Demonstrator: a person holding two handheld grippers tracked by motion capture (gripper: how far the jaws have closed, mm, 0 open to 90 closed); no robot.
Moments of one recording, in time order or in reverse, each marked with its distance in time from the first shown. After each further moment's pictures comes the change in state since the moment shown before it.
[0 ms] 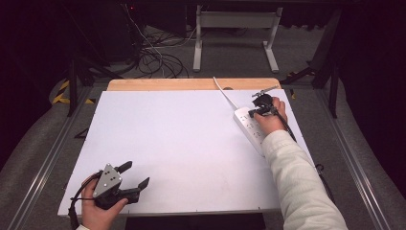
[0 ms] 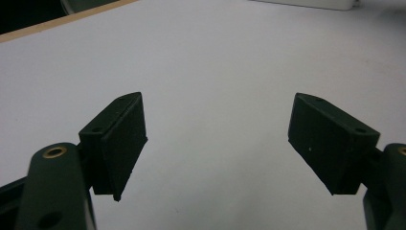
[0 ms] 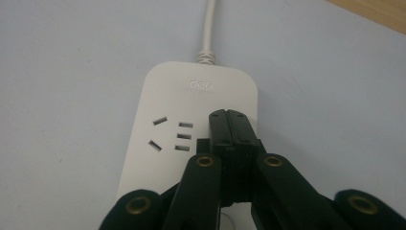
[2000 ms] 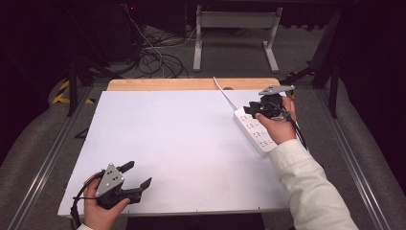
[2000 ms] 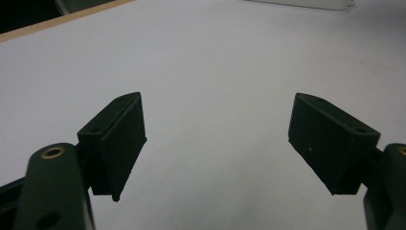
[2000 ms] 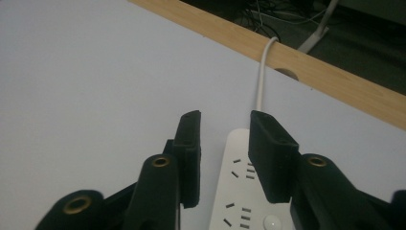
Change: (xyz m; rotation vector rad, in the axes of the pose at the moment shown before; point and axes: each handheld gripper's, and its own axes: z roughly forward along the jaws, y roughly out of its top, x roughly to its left) left arm -0.003 0.003 0.003 0.002 -0.014 0.012; right arm 0.040 0.001 -0.087 -0.294 0.089 -0.065
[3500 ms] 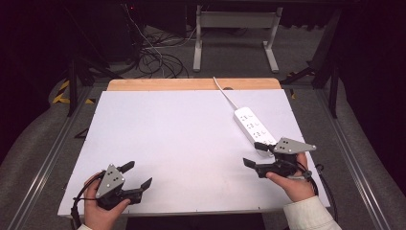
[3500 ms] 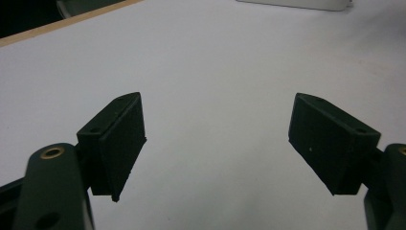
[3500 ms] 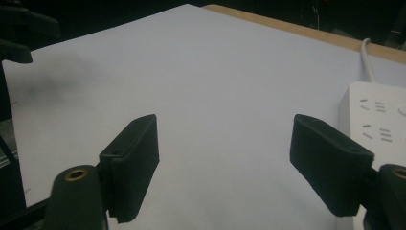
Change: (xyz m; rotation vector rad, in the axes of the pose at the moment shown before) left arm -0.003 0.001 -0.001 -0.005 0.001 -0.002; right arm 0.072 -0.114 -0.064 -0.183 0.241 -0.020
